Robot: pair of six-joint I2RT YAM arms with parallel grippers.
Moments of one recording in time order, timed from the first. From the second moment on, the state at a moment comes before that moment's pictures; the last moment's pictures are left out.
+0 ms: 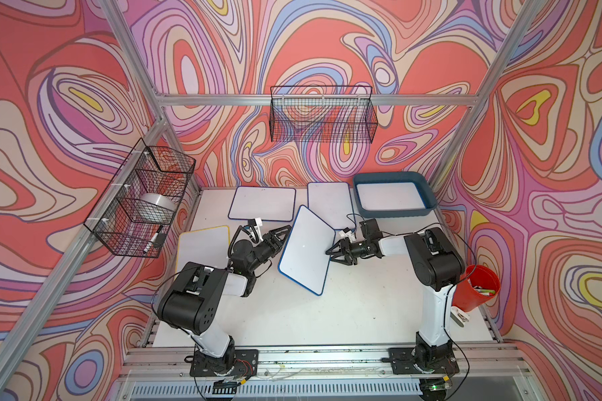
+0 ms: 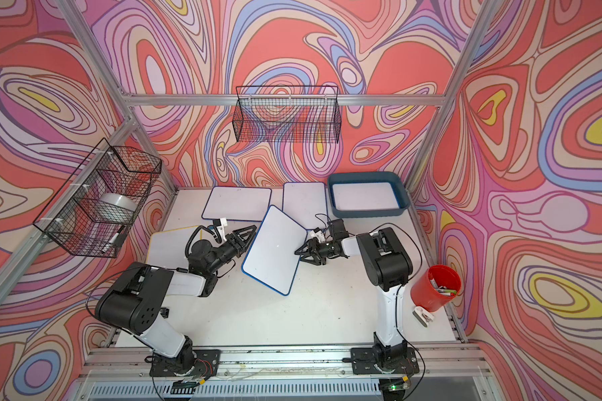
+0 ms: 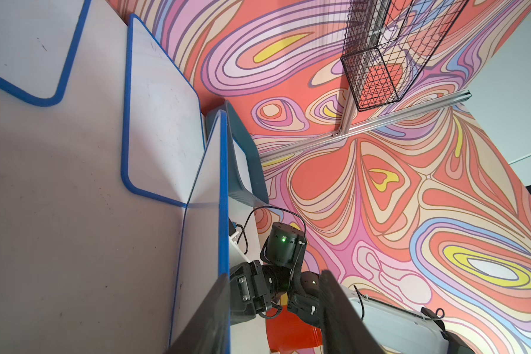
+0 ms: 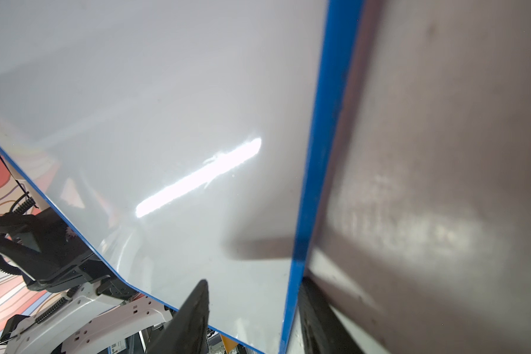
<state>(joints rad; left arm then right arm) -0.27 1.65 0.44 1.21 0.51 -1.30 0.28 2.08 1.07 0.04 -1.05 0.75</state>
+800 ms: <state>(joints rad) -0.30 1.63 0.35 1.08 0.56 -1.46 0.31 2.12 1.11 0.10 -1.06 0.76</state>
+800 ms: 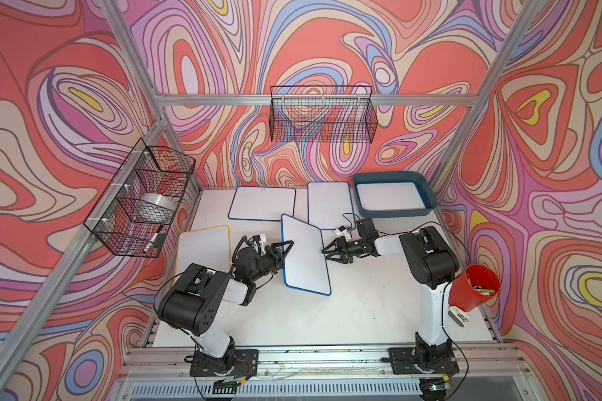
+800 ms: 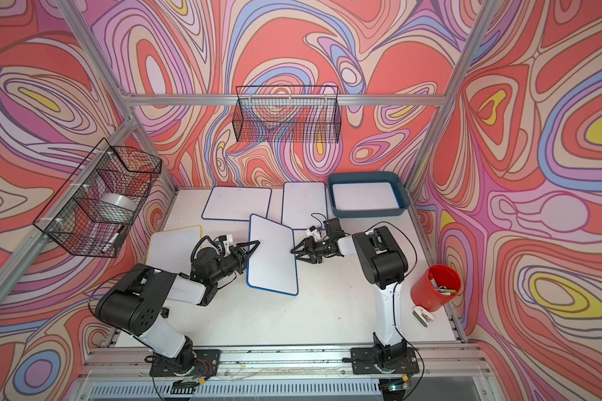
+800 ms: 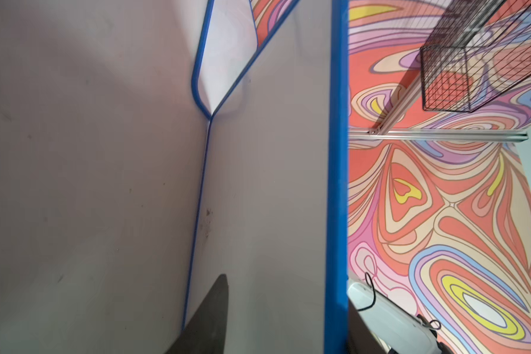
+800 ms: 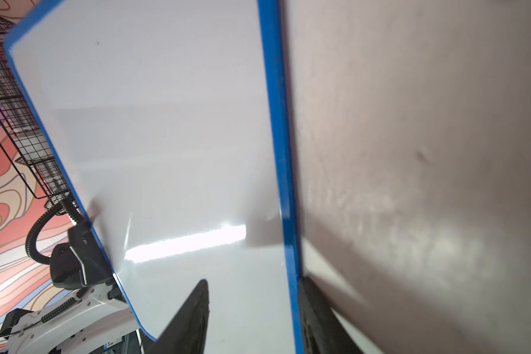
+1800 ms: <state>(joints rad) -0.21 1.33 0.58 0.04 0.61 -1.05 0.35 2.14 1.13 0.10 -1.05 0.73</state>
